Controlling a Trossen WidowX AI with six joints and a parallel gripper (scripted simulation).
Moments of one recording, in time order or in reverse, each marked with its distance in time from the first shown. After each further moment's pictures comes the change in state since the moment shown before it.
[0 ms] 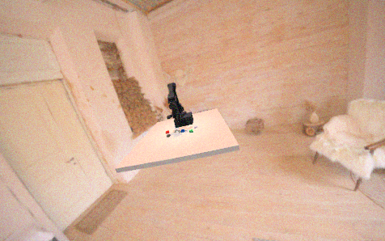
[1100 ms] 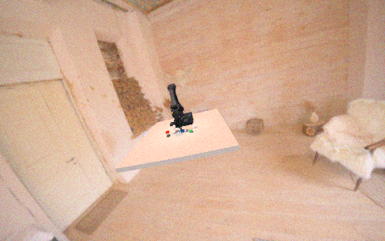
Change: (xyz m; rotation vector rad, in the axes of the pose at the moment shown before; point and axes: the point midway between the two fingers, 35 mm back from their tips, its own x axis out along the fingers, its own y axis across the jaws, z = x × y) arm 0.077 0.001 -0.014 0.002 0.038 -0.002
